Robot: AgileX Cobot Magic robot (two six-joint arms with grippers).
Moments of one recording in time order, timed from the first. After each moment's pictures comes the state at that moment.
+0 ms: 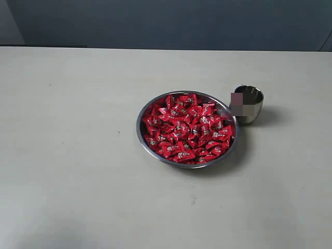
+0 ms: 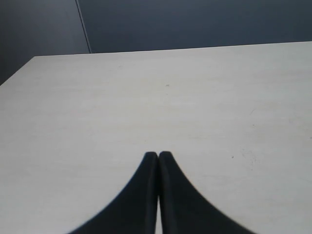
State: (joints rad) left arm 0.19 0.00 0.00 0.03 0.34 0.03; right arm 0.24 0.77 -0.78 0.16 0.21 0.04
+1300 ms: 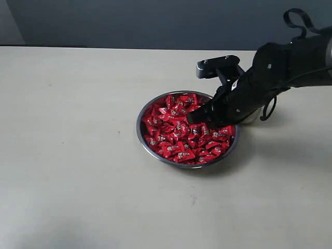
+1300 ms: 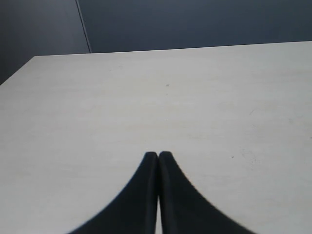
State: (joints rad) left arm 0.19 0.00 0.00 0.03 0.34 0.03; right arm 0.58 1.80 -1.01 0.25 0.44 -0.16
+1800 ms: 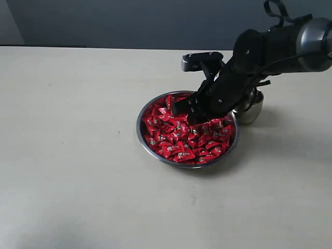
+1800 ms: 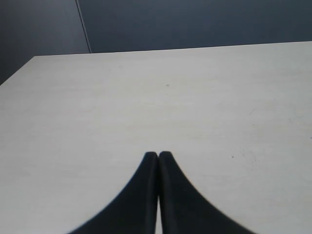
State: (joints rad) left arm 0.19 0.00 0.00 0.03 0.34 0.03; right arm 0.61 1.91 -1.17 0.33 0.55 -0.17
